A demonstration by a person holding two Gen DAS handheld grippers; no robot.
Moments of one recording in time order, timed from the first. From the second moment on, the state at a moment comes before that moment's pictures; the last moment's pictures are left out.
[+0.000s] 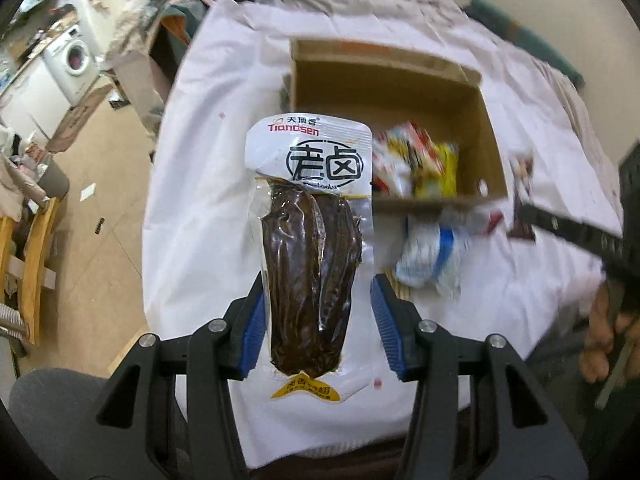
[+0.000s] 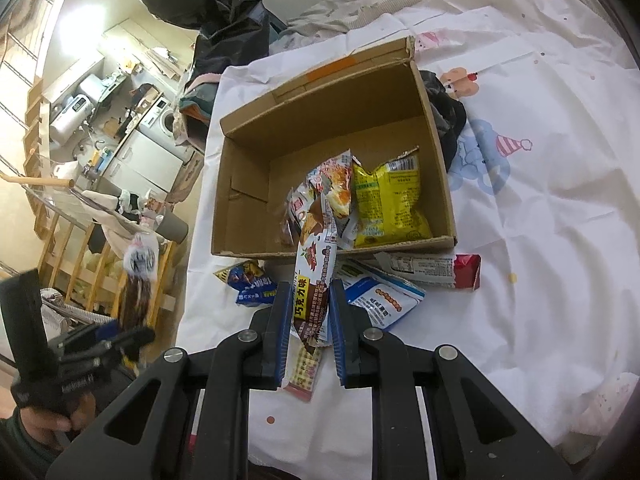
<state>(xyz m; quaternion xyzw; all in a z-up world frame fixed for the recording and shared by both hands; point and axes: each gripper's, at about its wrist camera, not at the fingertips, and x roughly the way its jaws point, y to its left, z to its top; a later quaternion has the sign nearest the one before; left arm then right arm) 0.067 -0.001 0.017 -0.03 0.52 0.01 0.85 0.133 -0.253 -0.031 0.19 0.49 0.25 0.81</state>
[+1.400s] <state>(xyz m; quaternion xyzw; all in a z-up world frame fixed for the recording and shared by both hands) 0.237 -0.001 -0.051 -0.08 0.50 -0.06 0.86 0.250 -0.229 -0.064 0.19 0.52 0.21 0.80</state>
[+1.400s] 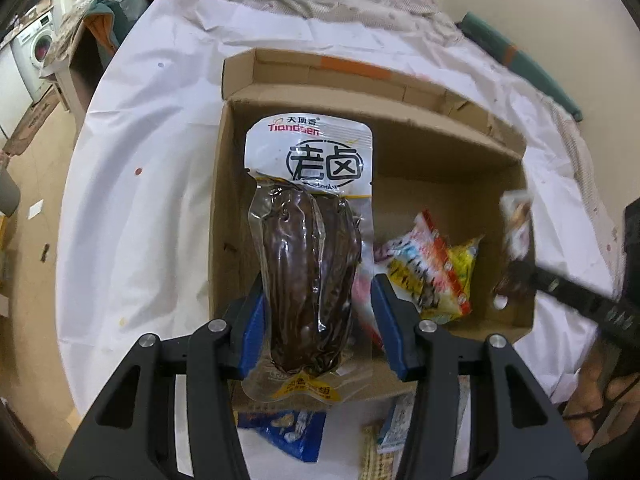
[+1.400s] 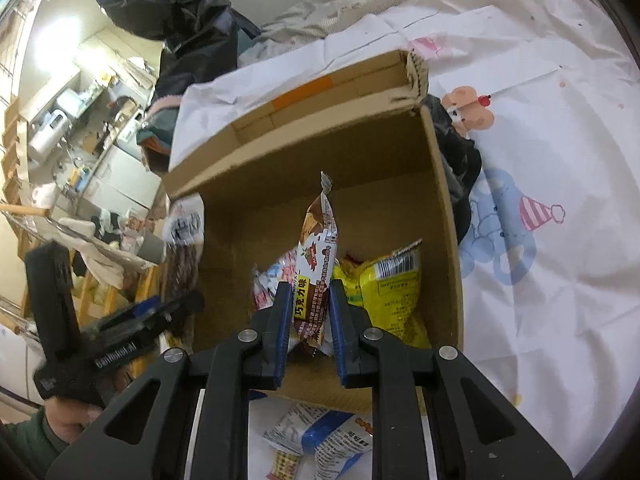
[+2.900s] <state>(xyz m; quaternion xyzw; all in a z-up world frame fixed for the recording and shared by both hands) 0.215 -0.022 -0.037 -0.02 0.45 -0.06 0.89 0.250 -0.230 -0.071 0.18 0.55 0.19 0.80</state>
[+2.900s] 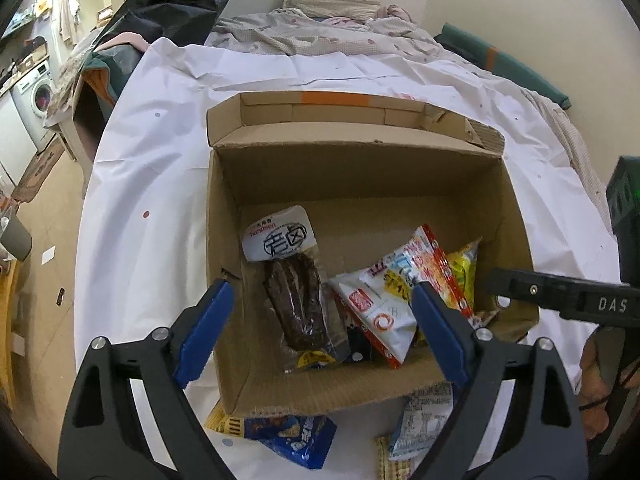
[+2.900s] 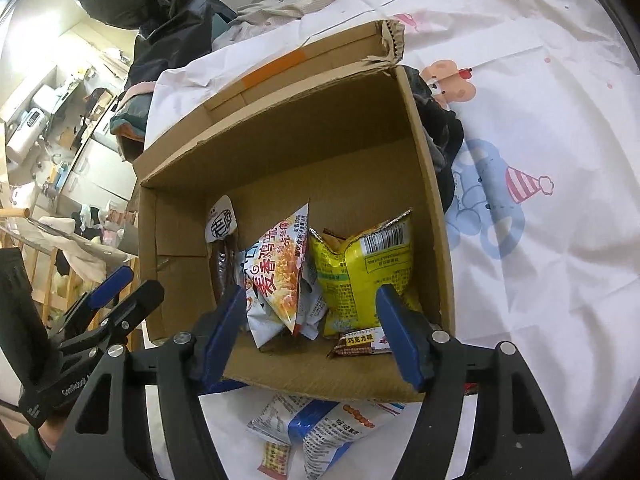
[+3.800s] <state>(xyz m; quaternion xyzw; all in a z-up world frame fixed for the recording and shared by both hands) 0.121 0.016 -0.024 -0.04 0.47 -0.03 0.88 0.156 -0.270 -0.049 0.19 0.53 0.16 0.81</state>
